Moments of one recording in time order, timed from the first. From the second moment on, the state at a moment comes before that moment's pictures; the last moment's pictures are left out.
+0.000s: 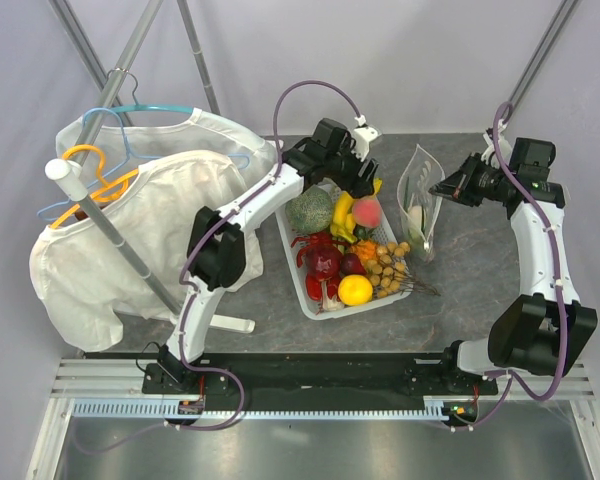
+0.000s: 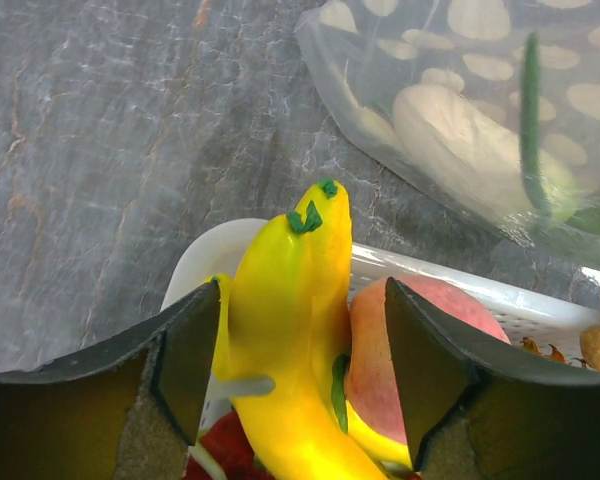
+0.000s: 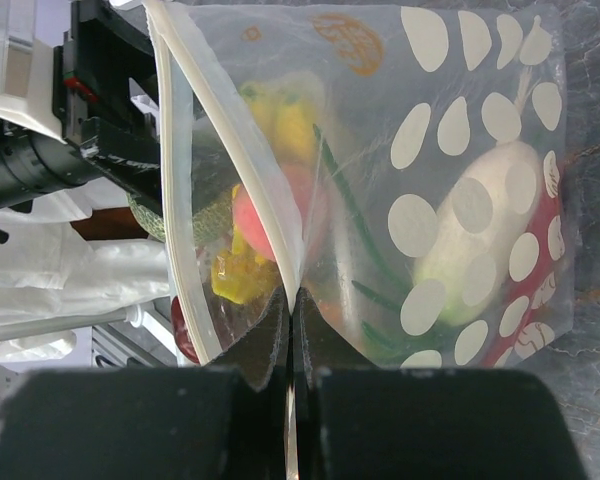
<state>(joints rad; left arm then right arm) -0.67 2.28 2.15 -0.48 0.38 0.10 -0.26 1.40 1.32 -0.66 -0.76 0.32</state>
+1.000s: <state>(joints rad) -0.65 2.08 2.05 -0.38 0.48 0.23 -0.26 1.41 1.32 -0.70 -0.77 0.27</state>
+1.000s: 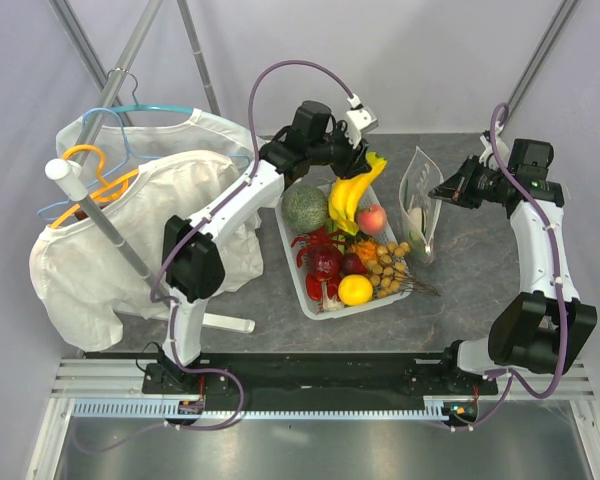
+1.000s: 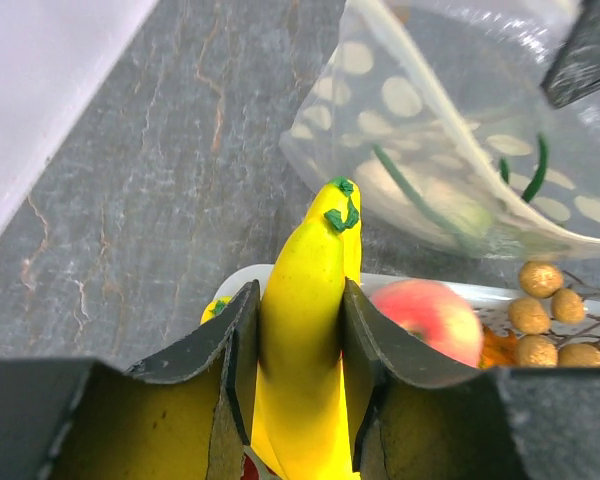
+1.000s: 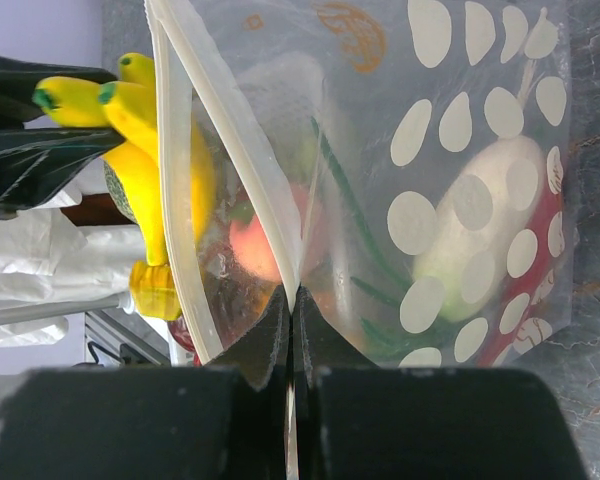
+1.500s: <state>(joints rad) -0.68 1.82 1.73 0.17 0.58 -0.02 -0.26 1.41 1.32 -0.70 -0.80 0.29</state>
